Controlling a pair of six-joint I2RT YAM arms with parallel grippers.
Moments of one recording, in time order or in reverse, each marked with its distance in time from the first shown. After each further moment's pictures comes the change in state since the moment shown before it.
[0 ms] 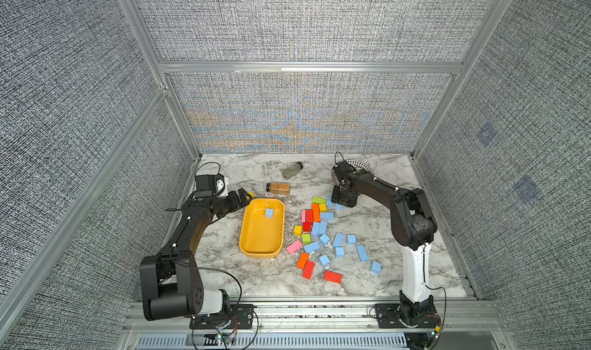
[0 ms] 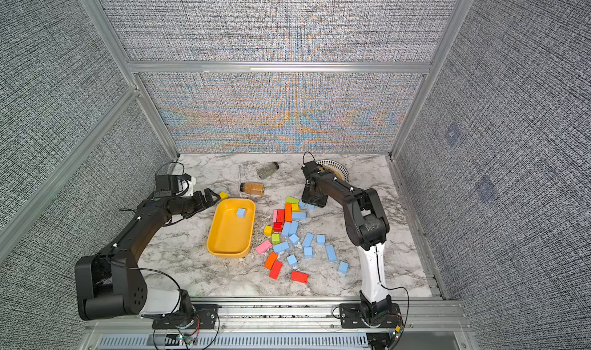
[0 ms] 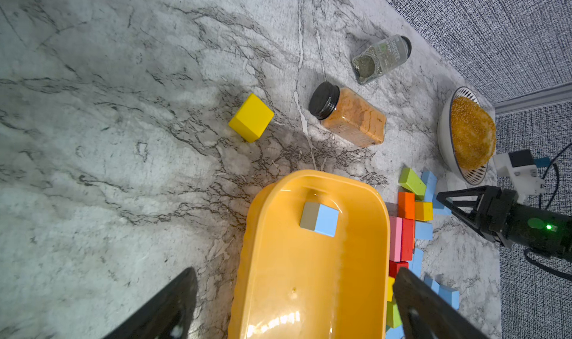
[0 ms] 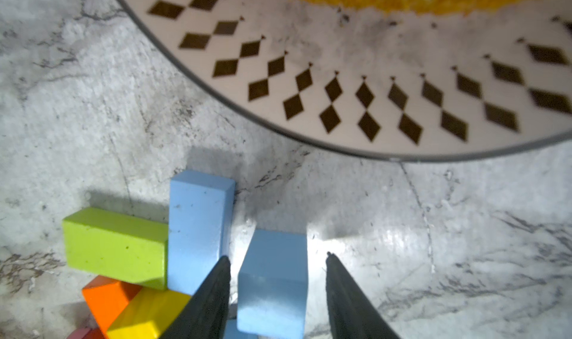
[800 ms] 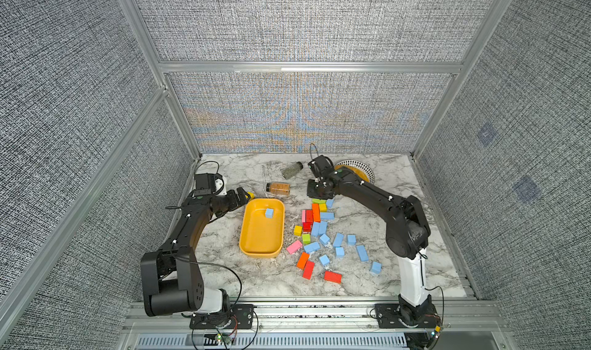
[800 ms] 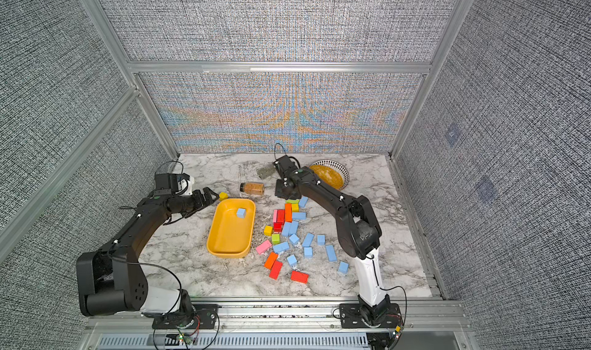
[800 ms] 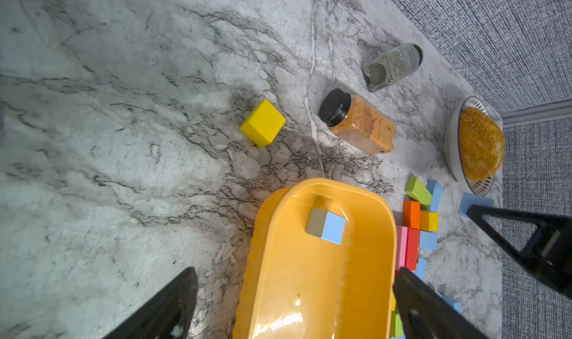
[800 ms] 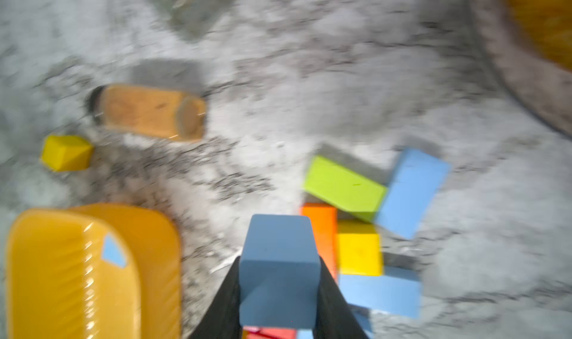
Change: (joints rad) left arm 0.022 0.021 0.017 -0.005 -0.032 -0.027; right arm 0.272 -0.027 0.216 0.042 -0.015 -0.036
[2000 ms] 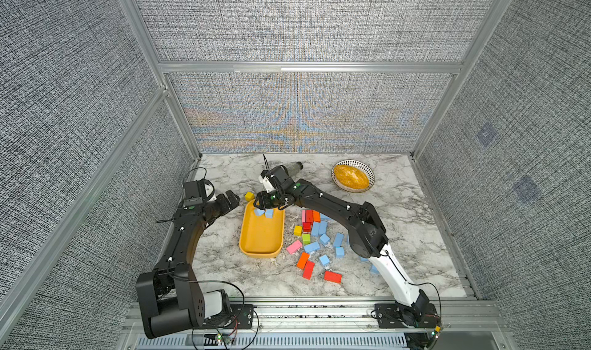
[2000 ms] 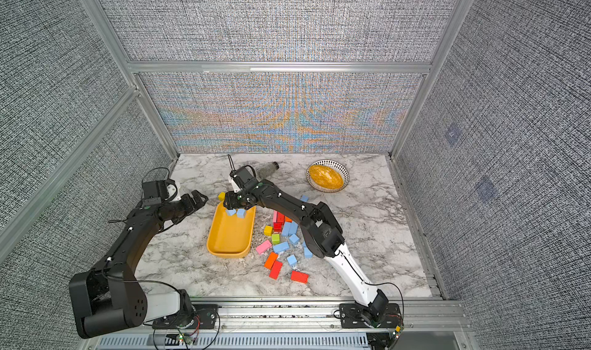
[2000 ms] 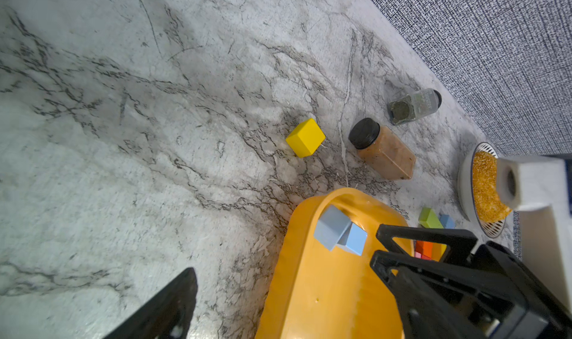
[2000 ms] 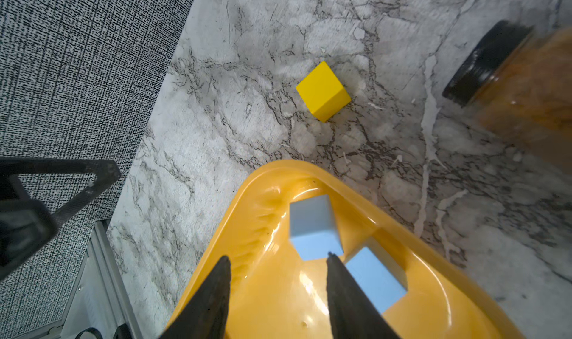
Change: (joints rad) left arm 0.071 -0.126 -0.104 0.034 -0.037 -0.060; right arm 0.183 0.325 0.353 0.193 -0.317 -0.087
